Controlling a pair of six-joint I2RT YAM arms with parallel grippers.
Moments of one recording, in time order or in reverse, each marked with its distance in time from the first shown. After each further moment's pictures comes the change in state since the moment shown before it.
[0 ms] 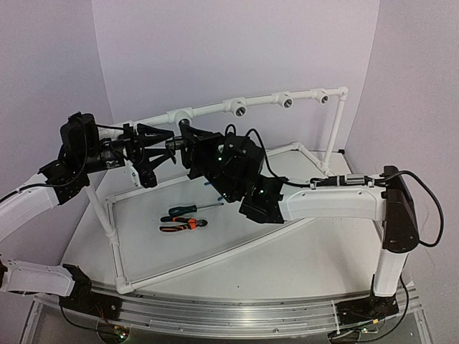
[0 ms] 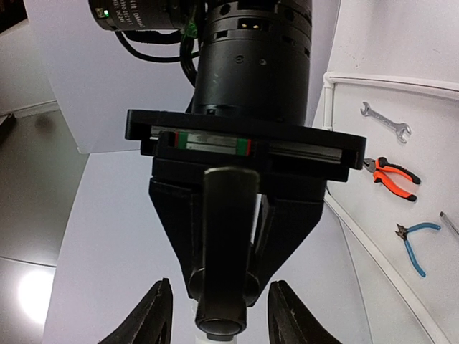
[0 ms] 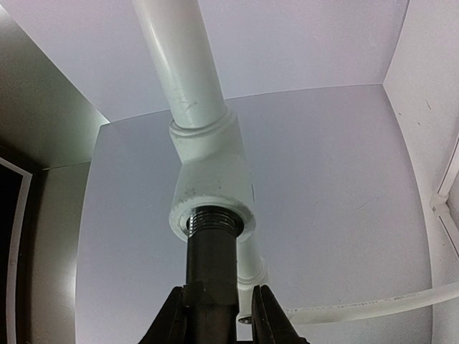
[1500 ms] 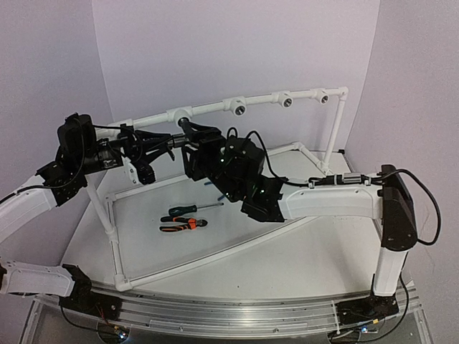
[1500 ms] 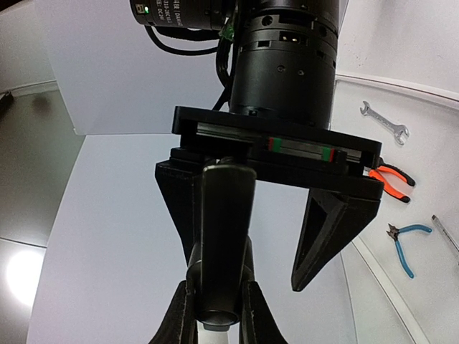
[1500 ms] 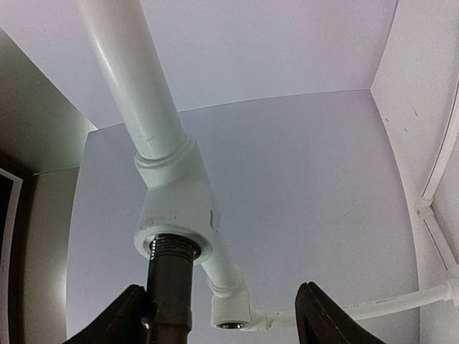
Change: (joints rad) left arm 0.005 -0.018 -0.013 -0.004 -0.031 -0.067; right arm -0.028 0.005 -0.025 0.001 -0.029 0.017
